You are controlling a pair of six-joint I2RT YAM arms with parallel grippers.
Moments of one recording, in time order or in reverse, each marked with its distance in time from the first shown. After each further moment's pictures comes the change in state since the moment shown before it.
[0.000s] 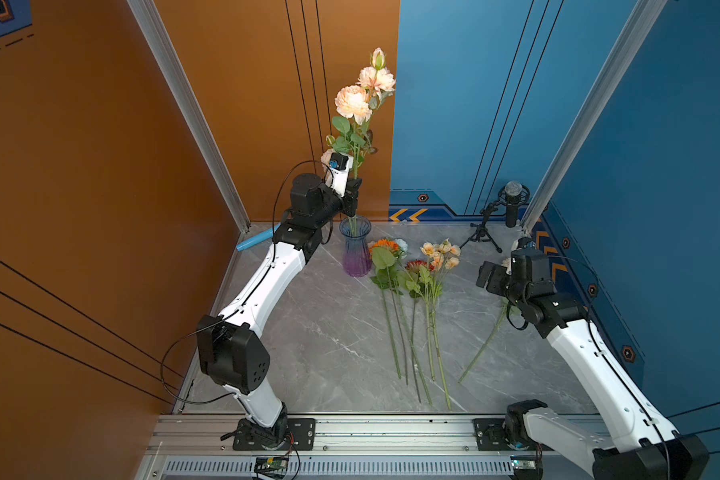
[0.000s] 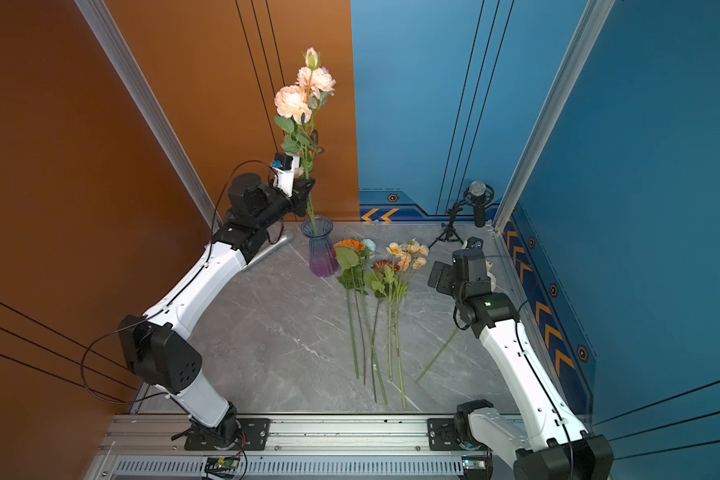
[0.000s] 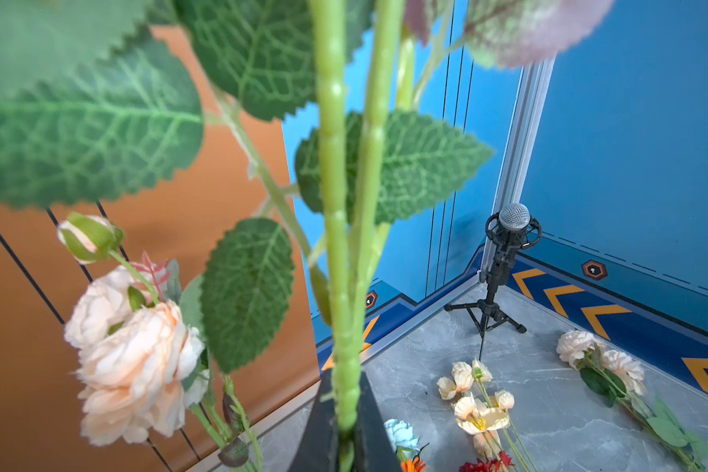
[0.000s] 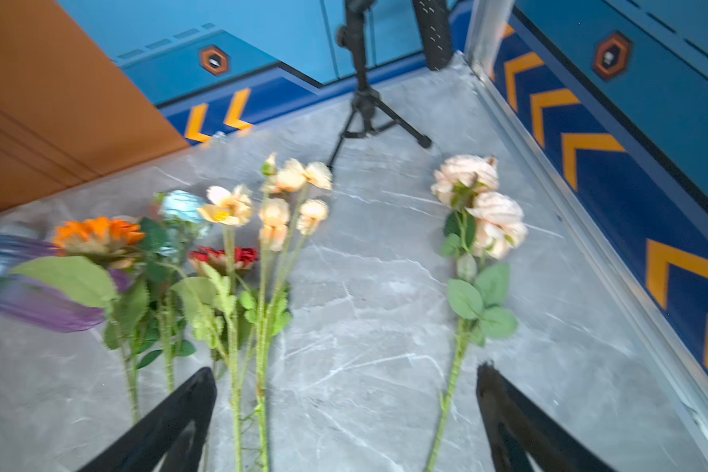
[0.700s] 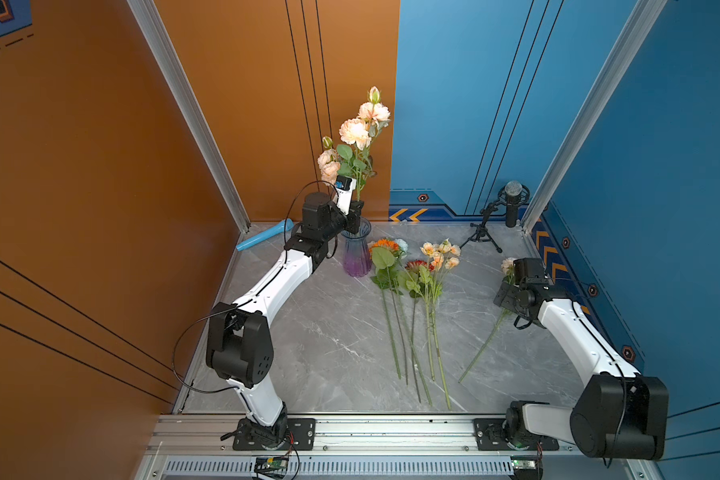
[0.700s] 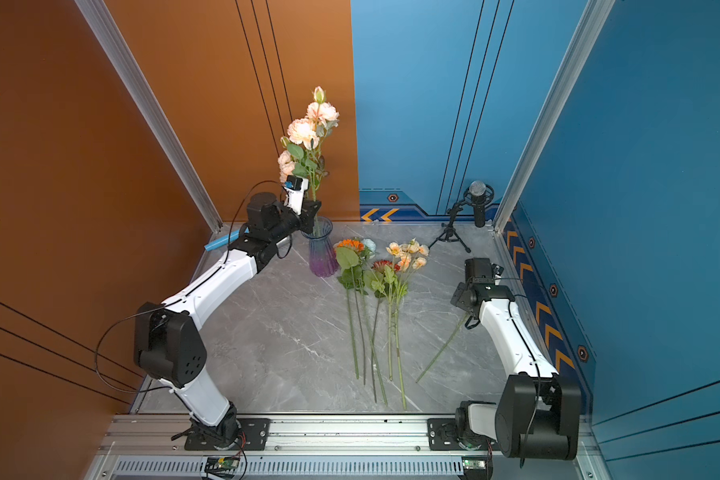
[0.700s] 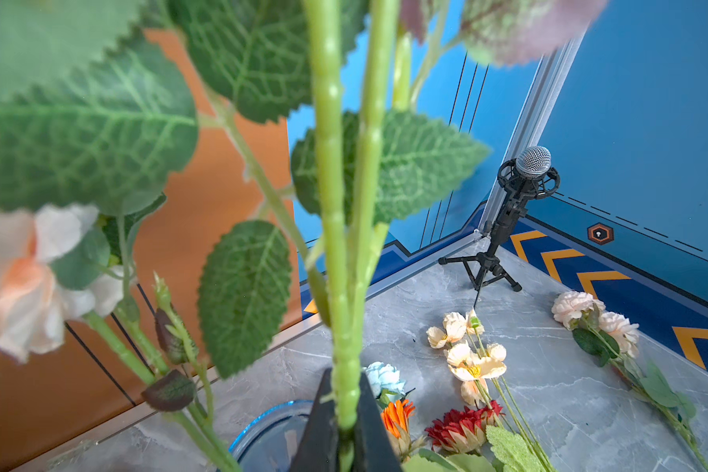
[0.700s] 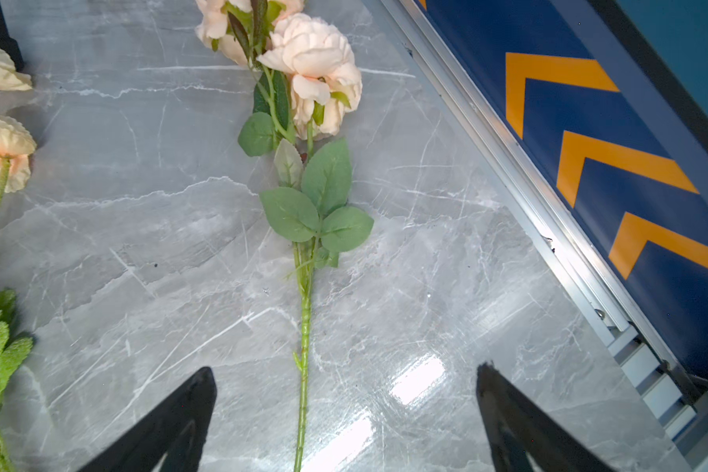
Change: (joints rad) left arm 0.000 0.032 -0.181 0.108 0.000 -0.071; right arm -0.244 0.203 -0.096 -0.069 0.042 0.066
